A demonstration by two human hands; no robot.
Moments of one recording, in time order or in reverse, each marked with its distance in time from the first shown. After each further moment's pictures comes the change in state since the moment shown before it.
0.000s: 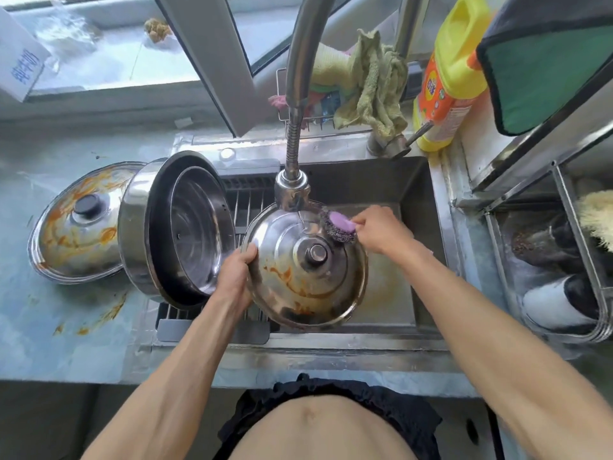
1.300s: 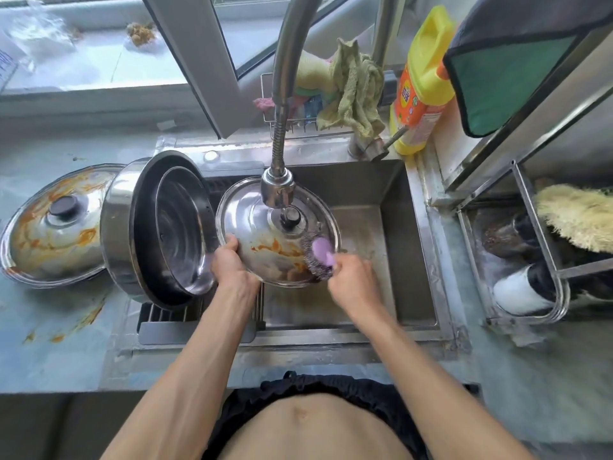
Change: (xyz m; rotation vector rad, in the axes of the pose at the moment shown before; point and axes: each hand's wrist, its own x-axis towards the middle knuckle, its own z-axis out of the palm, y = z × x) left_hand -0.001 0.002 0.028 -0.468 0.206 -0.055; right_hand -0.092 -0.011 0.065 0.100 0.245 0.087
